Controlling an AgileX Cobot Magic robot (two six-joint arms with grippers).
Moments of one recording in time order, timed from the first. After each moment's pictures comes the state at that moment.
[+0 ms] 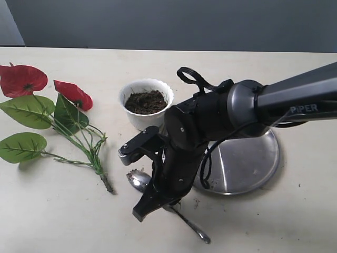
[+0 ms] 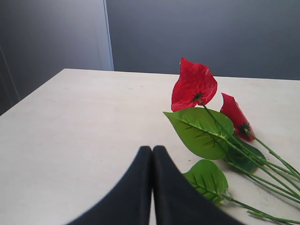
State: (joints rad) left arm 0.00 0.00 0.00 0.56 0.30 -0.57; right arm 1.02 1.97 -1.09 0.25 0.69 -0.19
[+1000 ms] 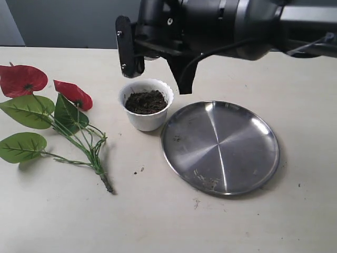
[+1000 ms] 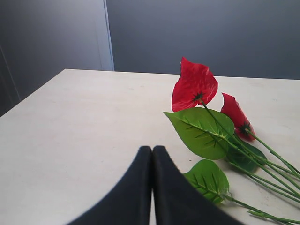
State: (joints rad) left arm 0.00 0.00 0.00 0.56 0.30 -0.57; right arm 1.02 1.90 -1.54 -0.96 0.99 -0.33
